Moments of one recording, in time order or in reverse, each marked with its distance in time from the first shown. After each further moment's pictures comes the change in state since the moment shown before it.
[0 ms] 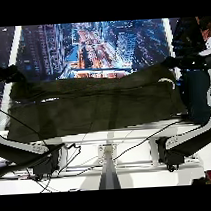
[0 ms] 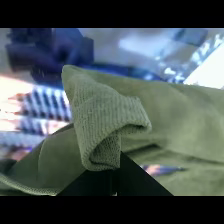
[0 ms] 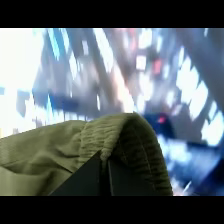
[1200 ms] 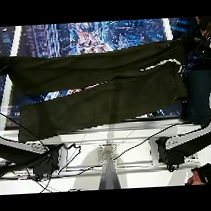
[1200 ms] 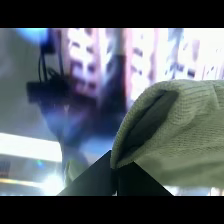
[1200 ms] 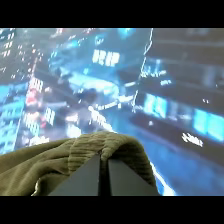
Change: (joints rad) left arm 0.029 -0.021 0.071 -0.016 0.202 0.000; right arm 0.001 0.026 0.070 -0.029 -0.522 0.175
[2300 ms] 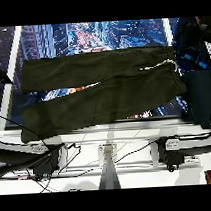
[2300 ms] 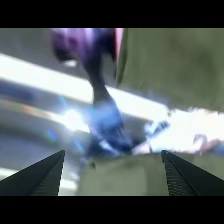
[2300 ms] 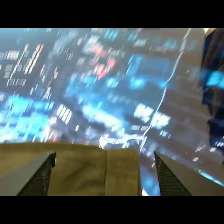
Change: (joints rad) left arm 0.072 0.104 -0.187 0.170 -0.196 -0.045; right arm 0.083 0.220 0.001 -0.276 0.106 -0.003
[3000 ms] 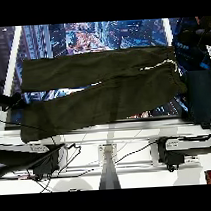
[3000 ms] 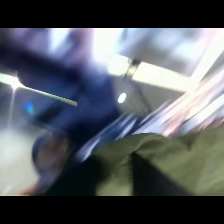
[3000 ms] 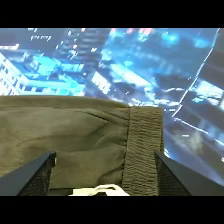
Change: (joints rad) left arm 0.114 0.000 -0.403 -0.165 0.203 0.215; right arm 0.001 0.017 0.000 -0.034 0.168 0.050
